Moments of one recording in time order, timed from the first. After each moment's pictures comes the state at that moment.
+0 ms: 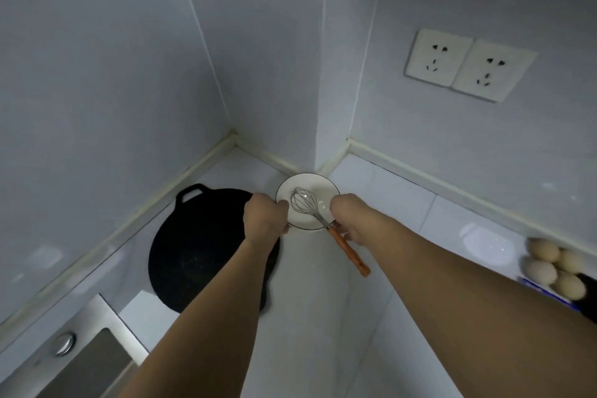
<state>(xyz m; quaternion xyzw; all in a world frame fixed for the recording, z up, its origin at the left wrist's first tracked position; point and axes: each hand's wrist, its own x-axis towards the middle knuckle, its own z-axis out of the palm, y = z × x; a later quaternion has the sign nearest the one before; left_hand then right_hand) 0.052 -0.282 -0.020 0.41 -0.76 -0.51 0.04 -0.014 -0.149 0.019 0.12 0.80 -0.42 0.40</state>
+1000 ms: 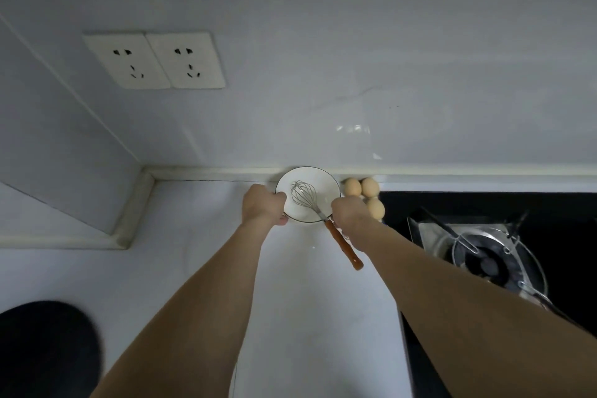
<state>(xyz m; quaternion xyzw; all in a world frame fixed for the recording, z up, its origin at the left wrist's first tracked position) -0.115 0.030 -0.062 0.20 -0.83 -0.49 -0.18 -0.050 0.174 0.002 0.39 0.63 -0.65 0.16</state>
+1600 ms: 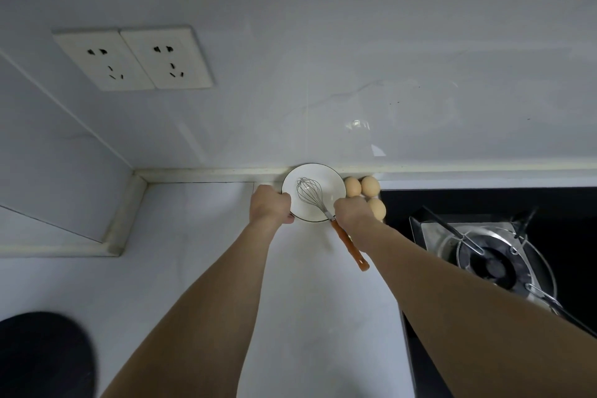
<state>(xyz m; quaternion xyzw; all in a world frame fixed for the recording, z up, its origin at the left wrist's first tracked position) -0.125 0.051 -0.073 0.20 -0.83 -0.48 -0.20 -0.065 0.188 -0.014 0.35 0.80 -0.42 0.23</state>
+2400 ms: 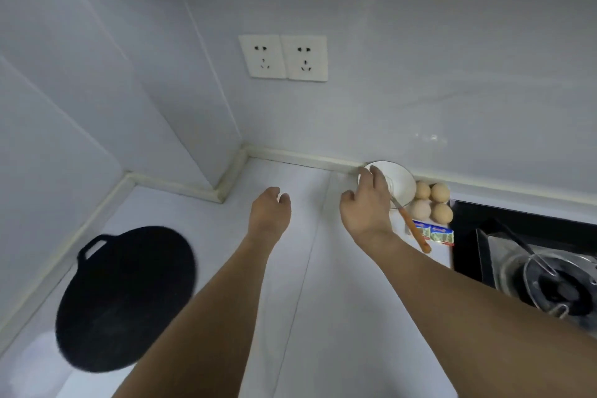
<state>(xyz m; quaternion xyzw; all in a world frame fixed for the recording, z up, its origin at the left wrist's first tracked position) -0.011 -0.084 -0.016 0.21 -0.89 -0.40 -0.06 -0.009 0.087 0.000 0.09 0.92 -0.38 -0.04</state>
